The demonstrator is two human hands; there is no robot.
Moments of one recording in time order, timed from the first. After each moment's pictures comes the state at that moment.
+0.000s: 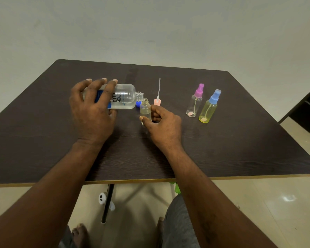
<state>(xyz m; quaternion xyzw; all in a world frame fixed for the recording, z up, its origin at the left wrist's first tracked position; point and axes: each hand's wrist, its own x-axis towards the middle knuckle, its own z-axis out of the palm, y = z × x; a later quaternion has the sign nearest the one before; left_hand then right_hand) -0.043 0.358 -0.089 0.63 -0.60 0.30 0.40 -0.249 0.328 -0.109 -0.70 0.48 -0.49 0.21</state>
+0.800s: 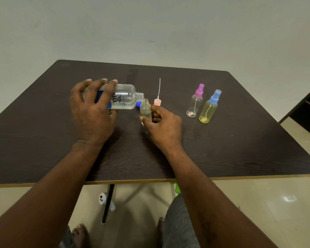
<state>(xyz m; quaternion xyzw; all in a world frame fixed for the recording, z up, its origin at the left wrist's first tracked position) -0.043 0.356 -0.089 0.63 -0.60 0.30 0.40 -0.249 0.329 -0.107 -0.70 0.48 -0.49 0.21</state>
